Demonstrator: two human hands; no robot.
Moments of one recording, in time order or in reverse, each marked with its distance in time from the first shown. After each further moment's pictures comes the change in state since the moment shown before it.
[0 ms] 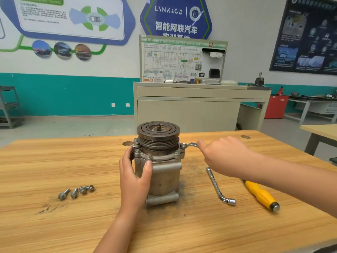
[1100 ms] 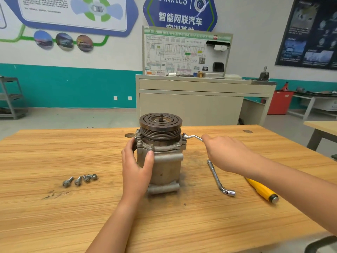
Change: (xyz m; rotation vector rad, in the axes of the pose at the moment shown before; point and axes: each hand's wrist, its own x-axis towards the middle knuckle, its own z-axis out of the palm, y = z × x) left_hand 0.001 -0.001 0.000 0.014 0.001 -0.013; right_hand -0.001 -0.009 0.015 0.324 -0.025 0.156
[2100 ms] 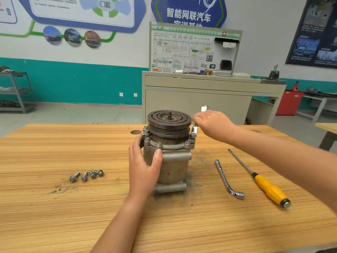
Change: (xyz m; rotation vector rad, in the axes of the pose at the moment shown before) left_hand 0.000 -0.001 0.001 0.046 0.013 0.030; right_hand 0.095 0.017 0.014 -0.304 0.246 -0.326
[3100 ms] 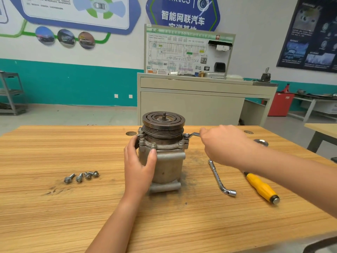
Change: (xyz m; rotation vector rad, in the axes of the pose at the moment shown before) left_hand -0.001 0.001 0.000 -0.011 -0.004 -0.013; right_hand -0.064 -0.036 -0.067 -0.006 -0.266 0.216
